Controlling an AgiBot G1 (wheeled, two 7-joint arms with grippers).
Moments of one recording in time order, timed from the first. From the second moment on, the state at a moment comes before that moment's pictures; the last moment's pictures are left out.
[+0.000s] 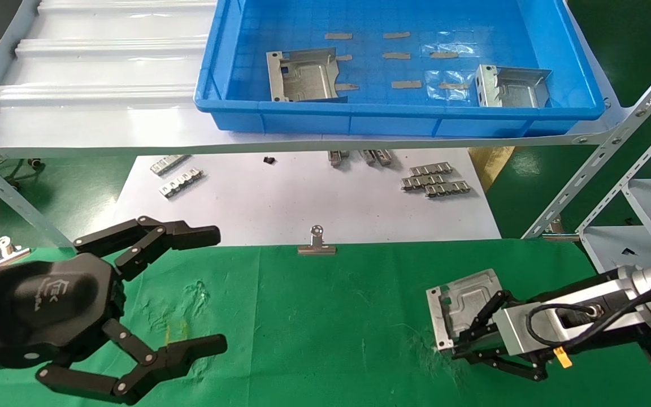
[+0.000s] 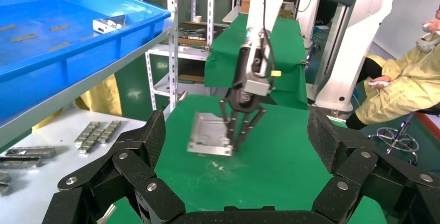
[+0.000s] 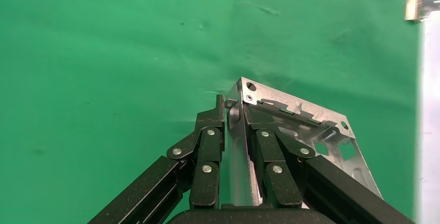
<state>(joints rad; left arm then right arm) -1.08 0.56 0.39 -1.22 0.63 1.42 -0.12 1.76 -0.80 -1.34 0.58 -1.08 -1.46 -0.57</state>
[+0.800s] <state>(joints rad) -1.08 0.56 0.39 -1.22 0.63 1.42 -0.12 1.76 -0.92 -1.34 0.35 -1.11 -1.45 -0.75</state>
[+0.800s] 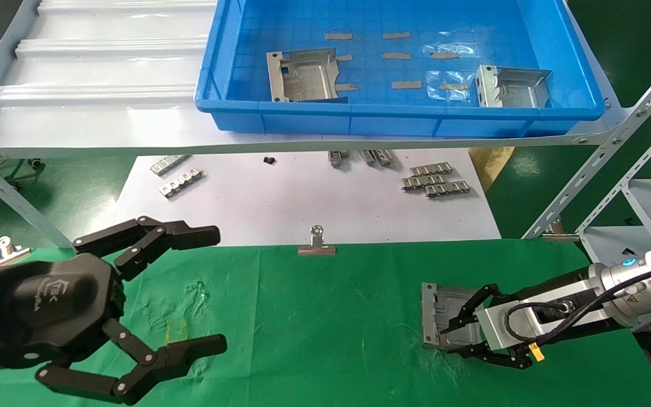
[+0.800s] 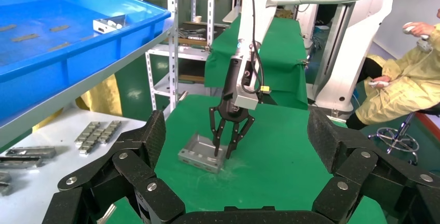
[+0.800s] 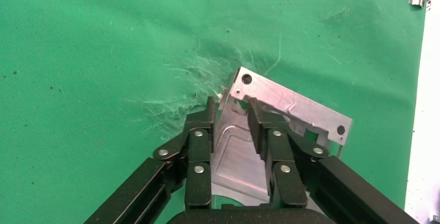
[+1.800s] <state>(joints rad) -1.08 0.56 0.39 -1.22 0.63 1.42 -0.12 1.73 -0.86 -1.21 0.31 -0.85 -1.60 -0.60</state>
